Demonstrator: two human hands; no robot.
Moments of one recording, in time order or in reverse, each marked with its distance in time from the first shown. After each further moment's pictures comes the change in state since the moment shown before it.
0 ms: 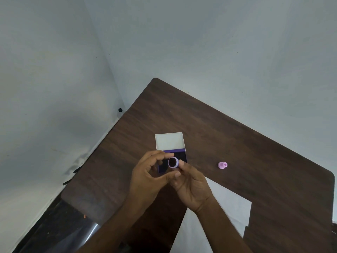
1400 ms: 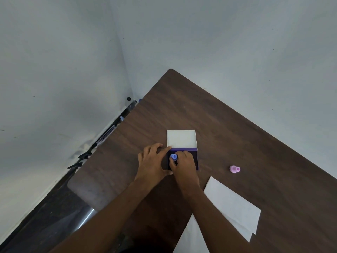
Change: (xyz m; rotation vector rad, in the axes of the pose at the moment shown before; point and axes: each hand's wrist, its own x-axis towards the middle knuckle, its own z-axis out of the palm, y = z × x) left_hand 0.038 -0.117 0.010 0.858 -0.279 -0.227; right_hand 0.091 0.028 -0.020 -1.819 0.445 0.123
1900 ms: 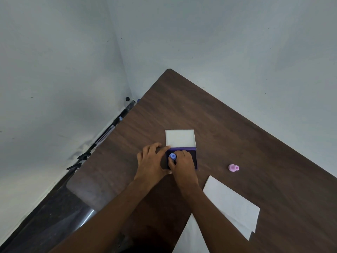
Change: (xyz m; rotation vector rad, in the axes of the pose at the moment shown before) left_hand 0.001 -0.002 0.003 0.003 0.010 -0.002; right_hand 0.008 -0.004 0.001 0.034 -0.063 0.101
